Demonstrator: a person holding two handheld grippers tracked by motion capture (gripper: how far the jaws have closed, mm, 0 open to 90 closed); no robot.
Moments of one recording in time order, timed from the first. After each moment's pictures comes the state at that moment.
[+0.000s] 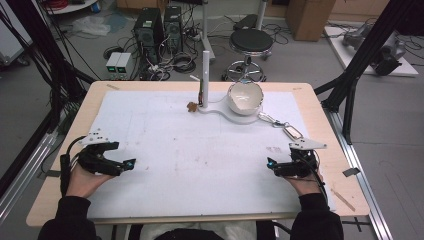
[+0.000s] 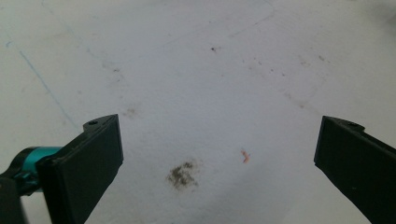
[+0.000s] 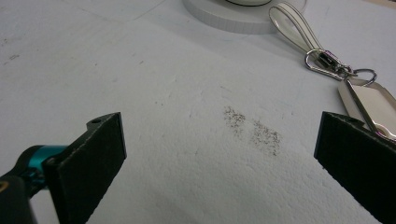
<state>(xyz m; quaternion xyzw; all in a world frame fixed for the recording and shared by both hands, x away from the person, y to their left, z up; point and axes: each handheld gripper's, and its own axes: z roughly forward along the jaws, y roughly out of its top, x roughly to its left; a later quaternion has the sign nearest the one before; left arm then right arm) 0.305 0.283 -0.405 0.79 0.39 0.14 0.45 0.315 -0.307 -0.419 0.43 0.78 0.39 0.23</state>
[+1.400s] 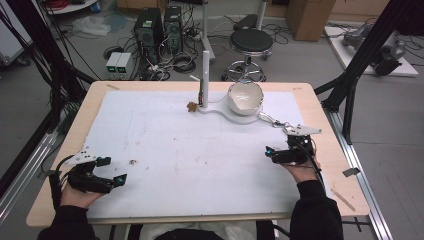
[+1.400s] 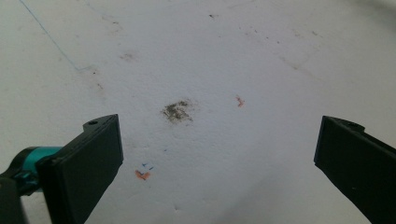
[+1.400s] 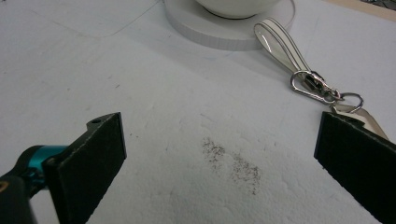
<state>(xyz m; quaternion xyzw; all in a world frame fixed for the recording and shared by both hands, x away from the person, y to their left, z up) 0.273 0.304 -0.434 0.78 0.40 0.13 0.47 0.351 -0.303 -0.406 0.43 0.79 0.37 0.24</state>
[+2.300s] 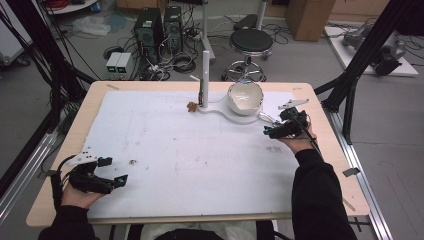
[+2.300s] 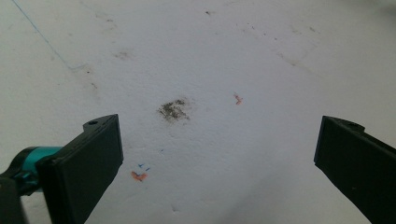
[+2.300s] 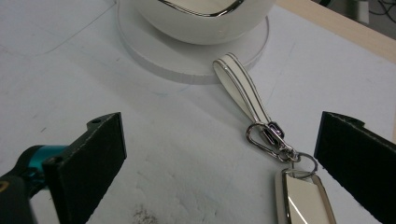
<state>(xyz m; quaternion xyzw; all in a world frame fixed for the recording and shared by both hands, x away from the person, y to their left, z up) 0.275 0.302 -0.436 0.78 0.39 0.12 0.47 0.431 -0.298 -0.385 0.43 0.82 0.31 0.23</state>
